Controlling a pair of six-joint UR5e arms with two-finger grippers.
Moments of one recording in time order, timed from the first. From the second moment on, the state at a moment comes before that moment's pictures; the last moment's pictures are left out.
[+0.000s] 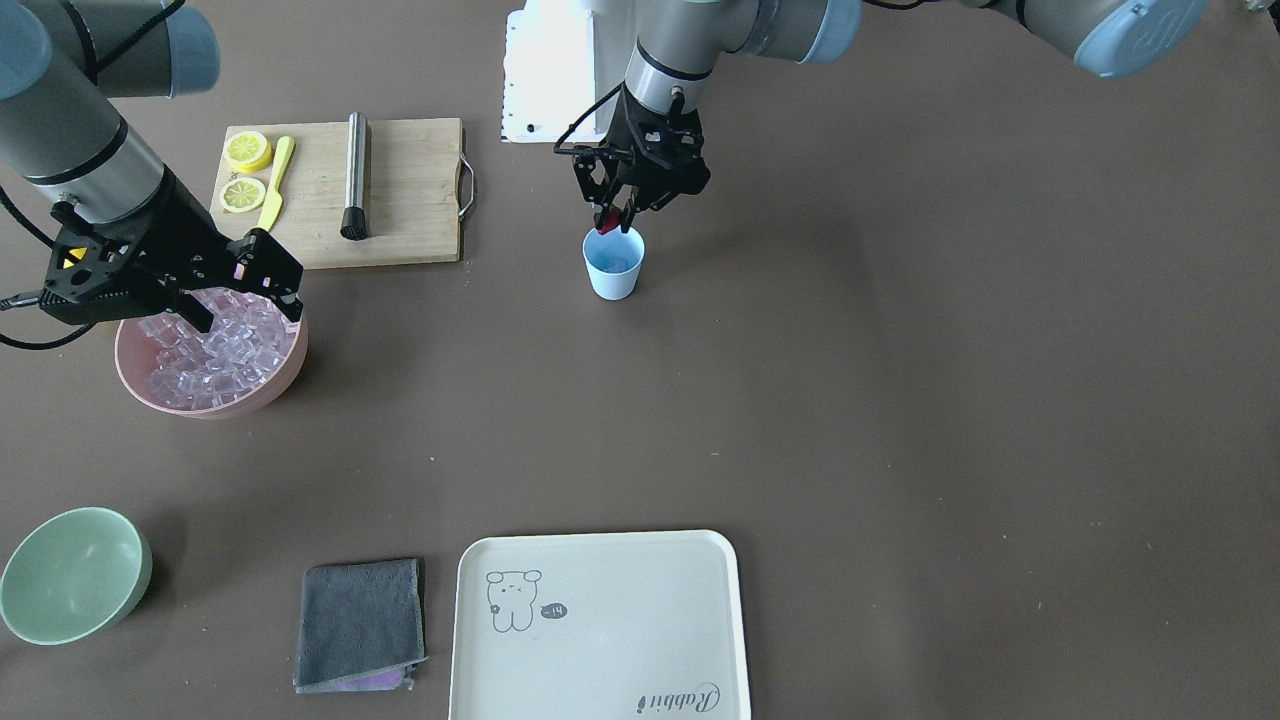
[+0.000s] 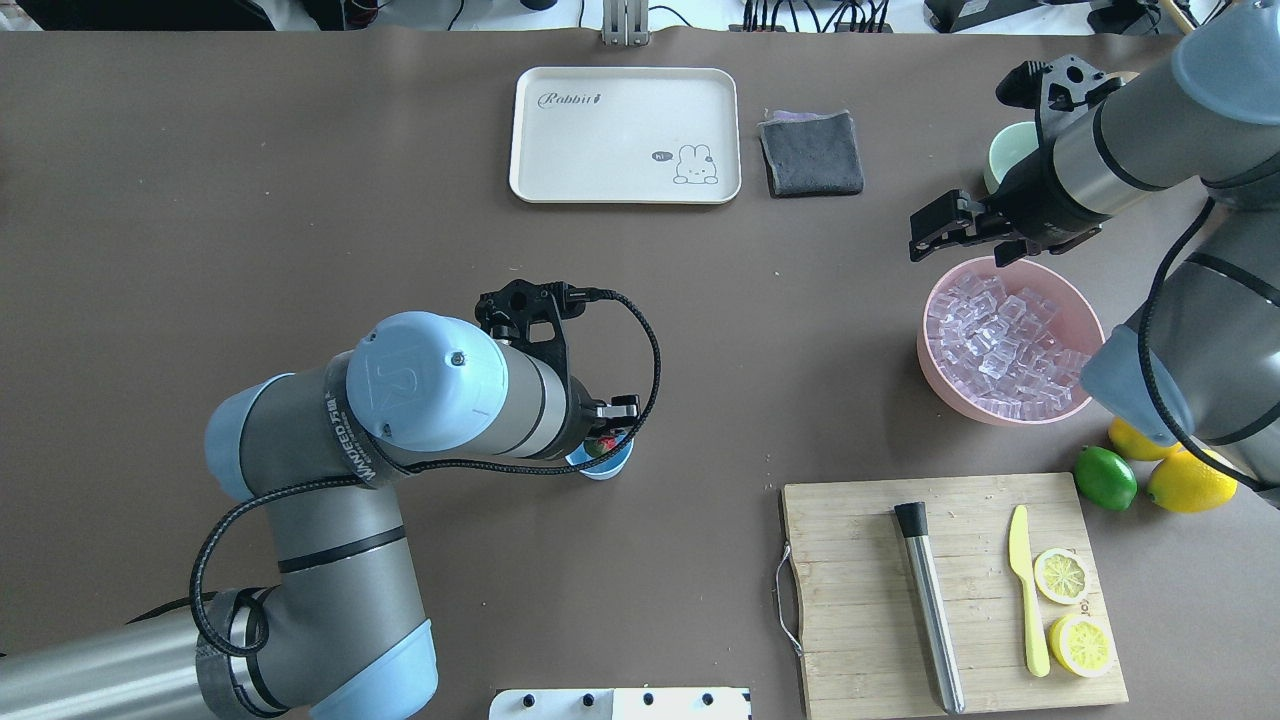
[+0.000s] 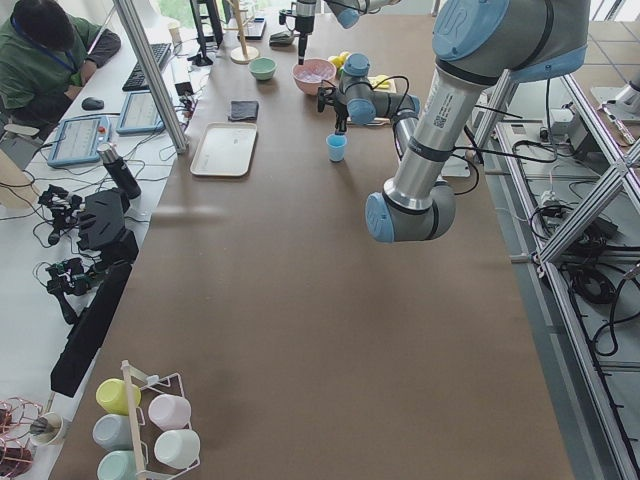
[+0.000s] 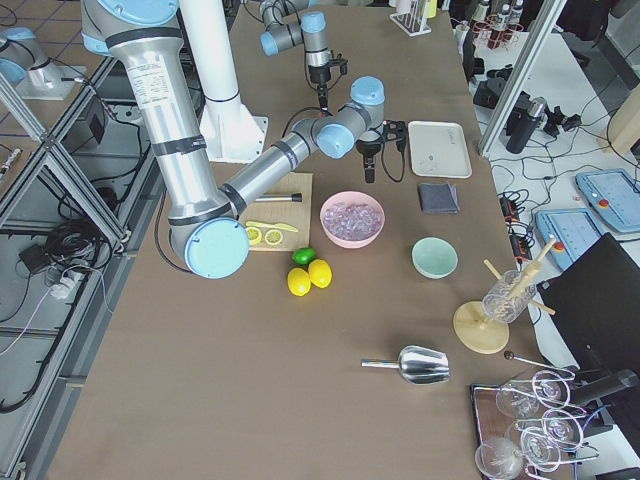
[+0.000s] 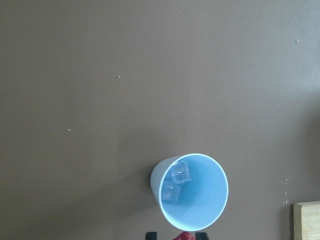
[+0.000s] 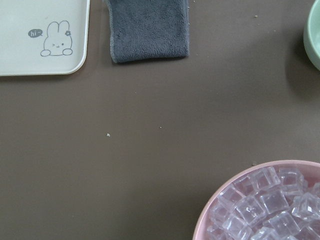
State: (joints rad) left arm -0.40 -2.20 -1.84 -1.75 -1.73 -1.41; right arm 0.93 -1.28 1.92 -1.43 2.16 0.94
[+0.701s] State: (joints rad) left arm -0.40 -2.20 -1.76 -1.83 -1.73 -1.41; right arm 0.93 -1.28 1.92 -1.43 2.16 0.94
